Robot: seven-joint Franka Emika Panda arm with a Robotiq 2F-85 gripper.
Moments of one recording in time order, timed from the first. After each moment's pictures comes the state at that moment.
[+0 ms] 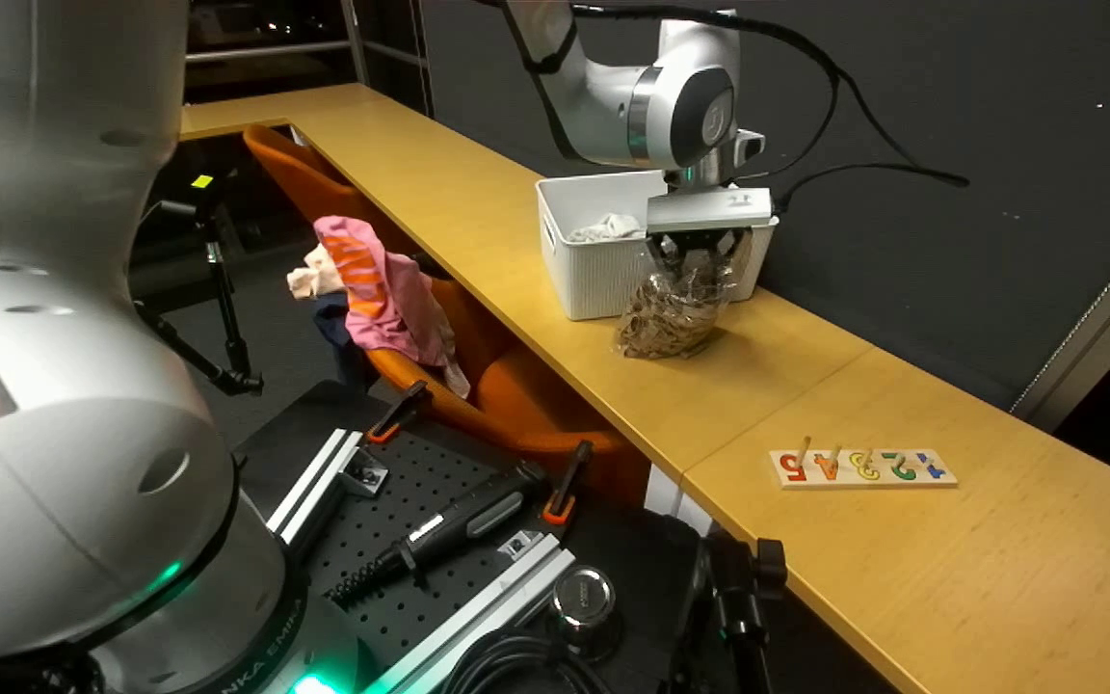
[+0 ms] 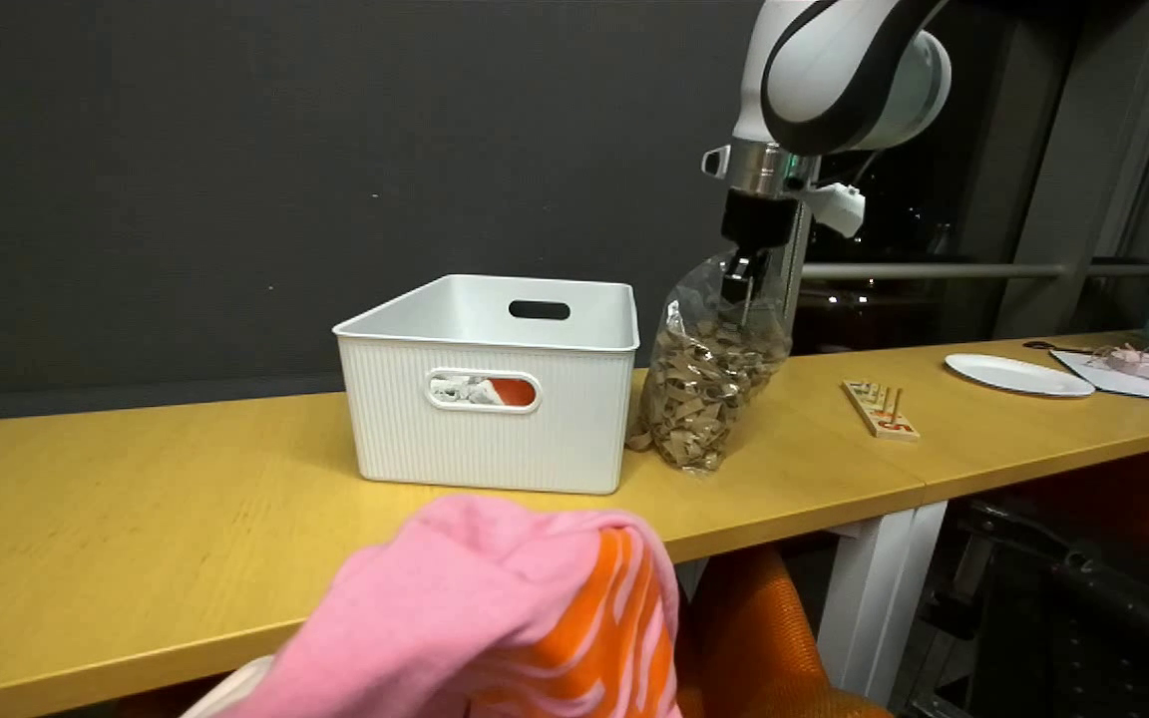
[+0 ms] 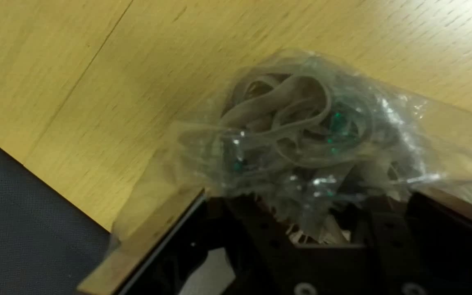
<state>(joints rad) -0.17 0.46 -0.05 -1.96 -0.15 2.61 -0.42</state>
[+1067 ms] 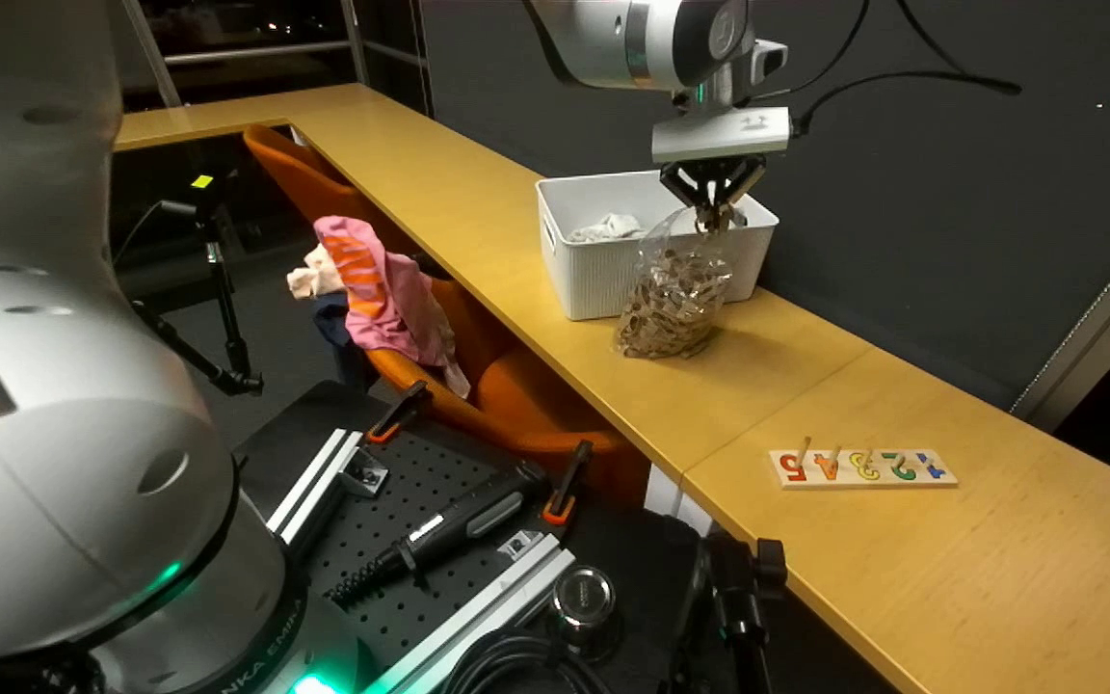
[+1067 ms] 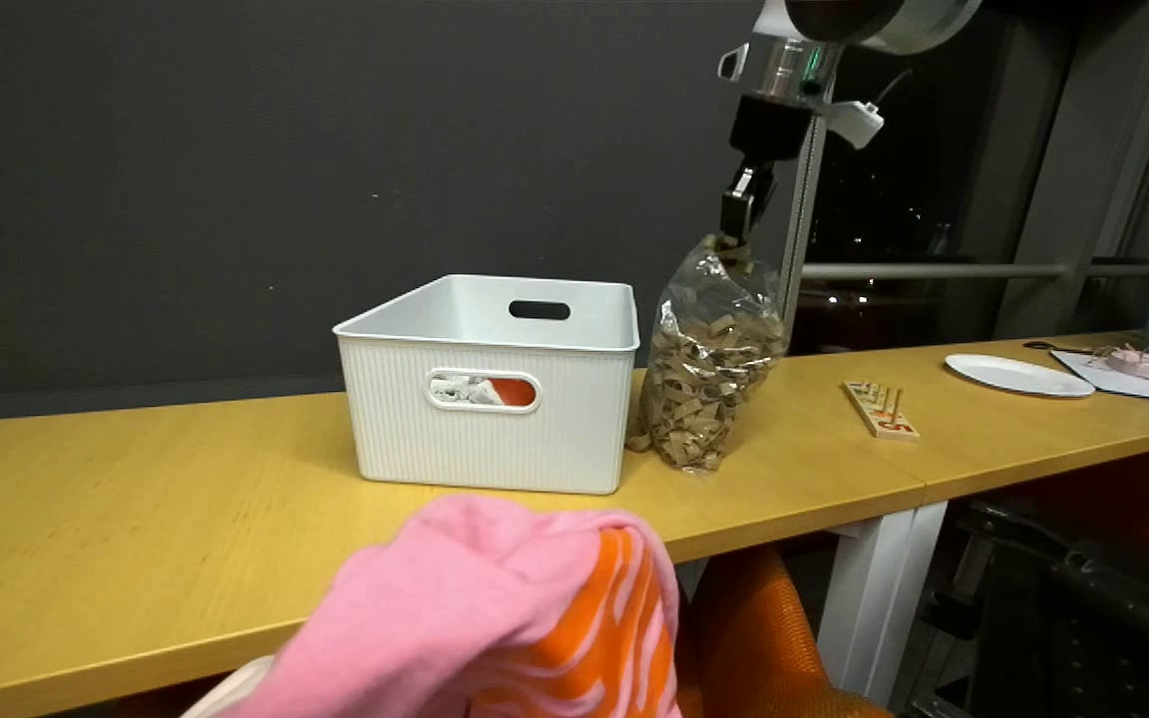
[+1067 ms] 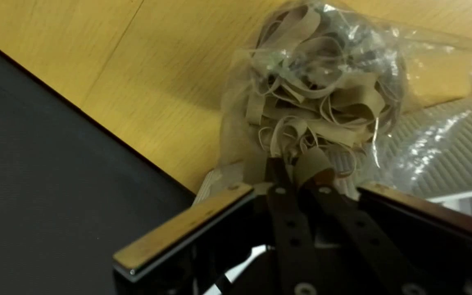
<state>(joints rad) -0.18 0.29 -0.05 -1.99 -0.10 2.58 -0.42</state>
